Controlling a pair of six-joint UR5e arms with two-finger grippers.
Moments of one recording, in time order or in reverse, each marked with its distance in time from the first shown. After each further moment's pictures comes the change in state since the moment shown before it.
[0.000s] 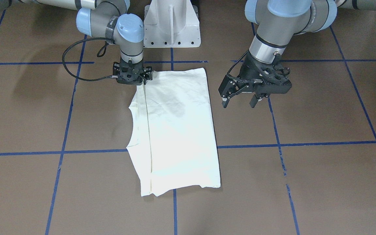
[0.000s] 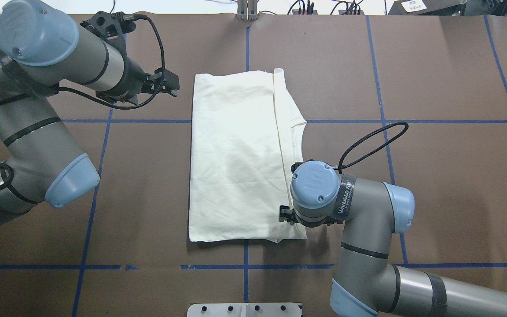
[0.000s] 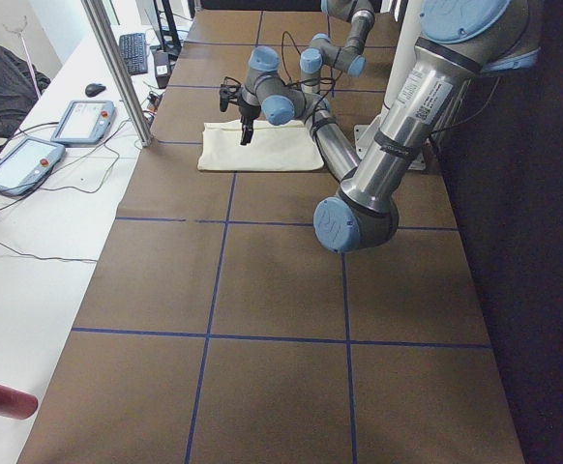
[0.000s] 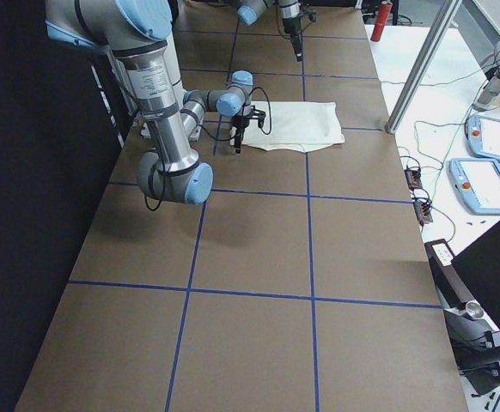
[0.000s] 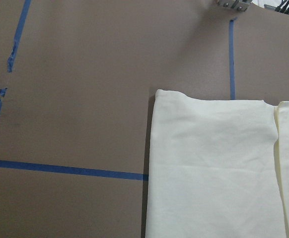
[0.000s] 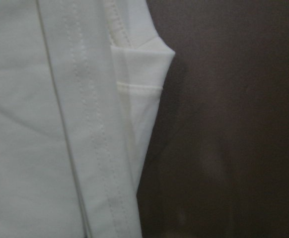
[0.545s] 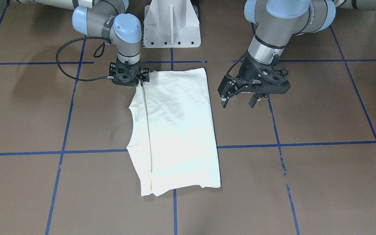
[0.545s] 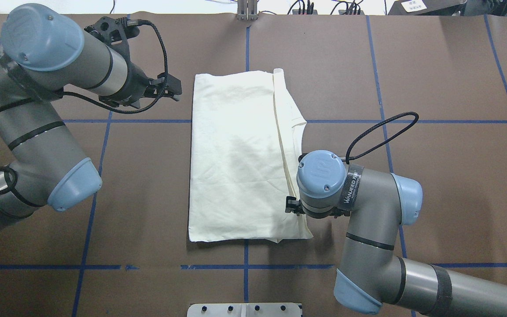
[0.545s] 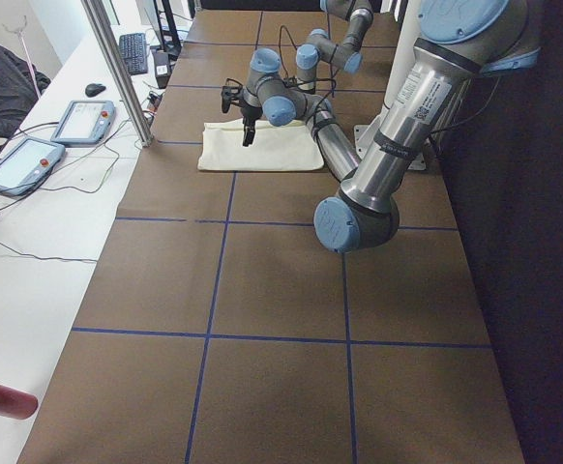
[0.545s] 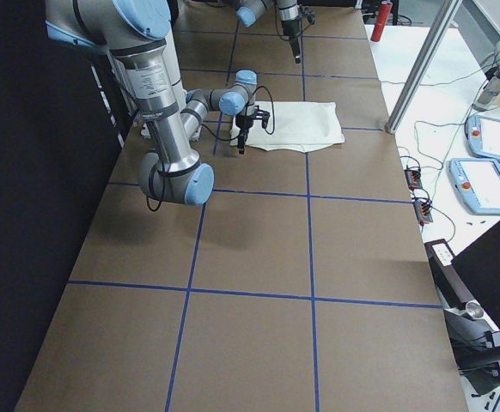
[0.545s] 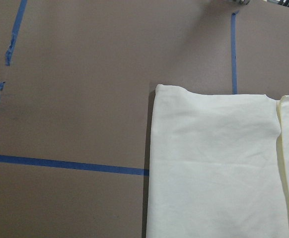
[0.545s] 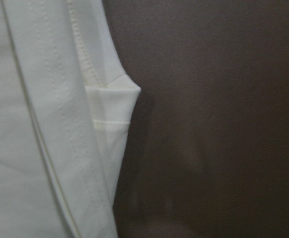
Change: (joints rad) left arm 0.017 0.000 0.003 -0.001 0.002 -0.007; right arm 0.036 -0.010 0.010 -0.033 -0.003 -0.009
